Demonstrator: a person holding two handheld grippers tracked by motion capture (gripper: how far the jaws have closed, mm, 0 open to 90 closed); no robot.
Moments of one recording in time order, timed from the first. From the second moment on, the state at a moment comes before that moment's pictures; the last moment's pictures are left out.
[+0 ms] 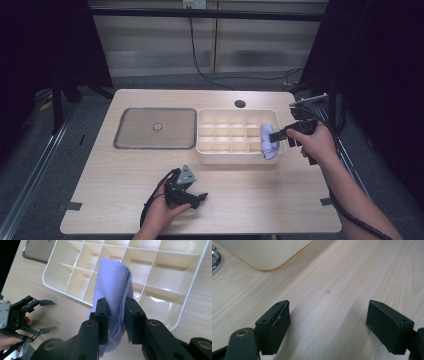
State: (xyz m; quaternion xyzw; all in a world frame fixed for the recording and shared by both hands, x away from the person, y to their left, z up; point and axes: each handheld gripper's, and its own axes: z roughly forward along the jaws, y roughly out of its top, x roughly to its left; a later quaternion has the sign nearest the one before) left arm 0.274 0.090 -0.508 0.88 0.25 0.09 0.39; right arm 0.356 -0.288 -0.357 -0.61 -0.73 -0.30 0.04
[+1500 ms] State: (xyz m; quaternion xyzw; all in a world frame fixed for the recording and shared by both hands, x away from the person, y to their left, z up) left arm 0.274 0.090 -0.508 0.88 0.25 0.09 0.39; right arm 0.397 -0.298 -0.386 -0.63 -0.74 -0.23 0.01
